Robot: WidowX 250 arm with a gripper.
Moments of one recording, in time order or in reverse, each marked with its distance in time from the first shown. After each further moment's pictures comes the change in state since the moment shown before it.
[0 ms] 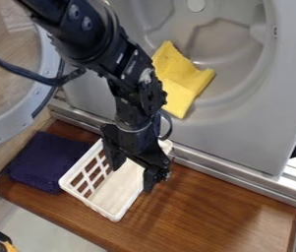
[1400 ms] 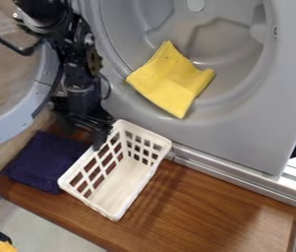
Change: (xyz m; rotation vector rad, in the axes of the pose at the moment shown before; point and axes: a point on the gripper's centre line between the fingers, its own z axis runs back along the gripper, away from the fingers) arm 0.012 0.126 -0.037 0.049 0.129 0.223
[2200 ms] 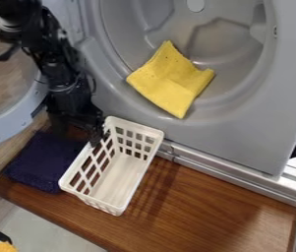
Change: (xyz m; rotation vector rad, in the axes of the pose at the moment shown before) arm -0.004 0.008 0.008 -0.127 -0.111 -0.013
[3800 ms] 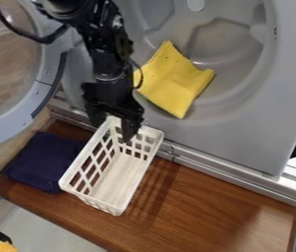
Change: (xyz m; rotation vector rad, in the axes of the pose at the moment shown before) arm 0.017 -0.073 0.026 0.072 0.014 -0.159
